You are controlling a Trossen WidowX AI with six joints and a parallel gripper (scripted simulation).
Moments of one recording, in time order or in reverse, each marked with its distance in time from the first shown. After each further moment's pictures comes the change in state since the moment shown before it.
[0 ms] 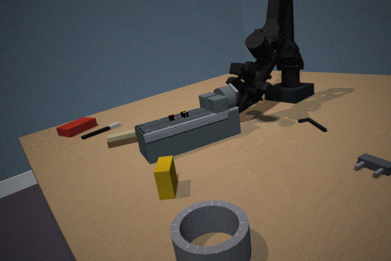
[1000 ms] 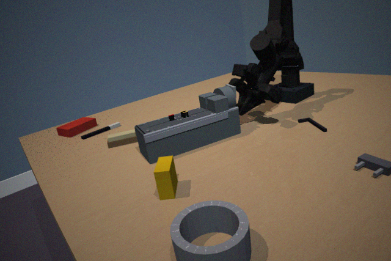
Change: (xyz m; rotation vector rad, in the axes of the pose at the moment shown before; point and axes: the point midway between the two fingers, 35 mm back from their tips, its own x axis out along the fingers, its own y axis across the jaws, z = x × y) arm 0.003 0.012 -0.003 0.009 -0.008 -0.018
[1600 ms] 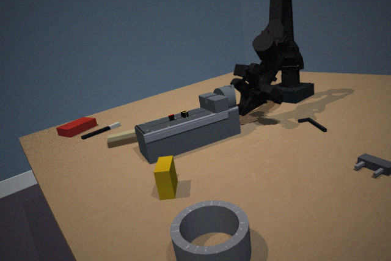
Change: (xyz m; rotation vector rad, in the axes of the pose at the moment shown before) arm 0.000 0.008 0.000 0.000 0.006 -0.008
